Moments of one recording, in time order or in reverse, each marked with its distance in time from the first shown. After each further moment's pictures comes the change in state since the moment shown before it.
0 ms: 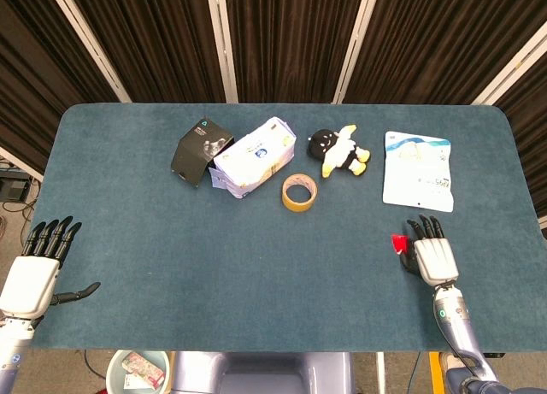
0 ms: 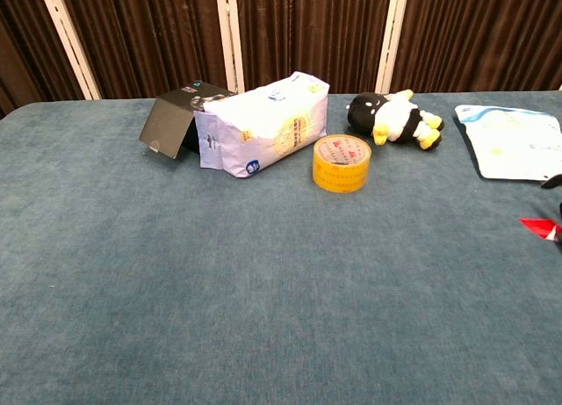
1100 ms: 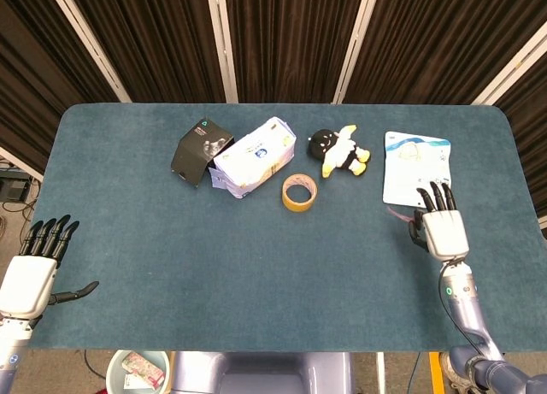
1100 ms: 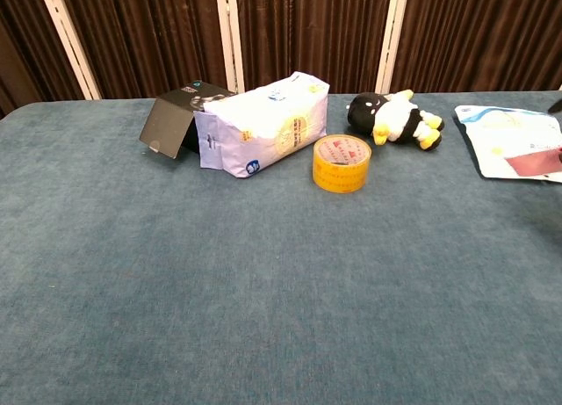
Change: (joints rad) left arm 0.002 0.006 -0.004 -0.007 0.002 0.010 -0.007; right arm 0.086 0.111 0.086 -0.134 0.021 0.044 -0.130
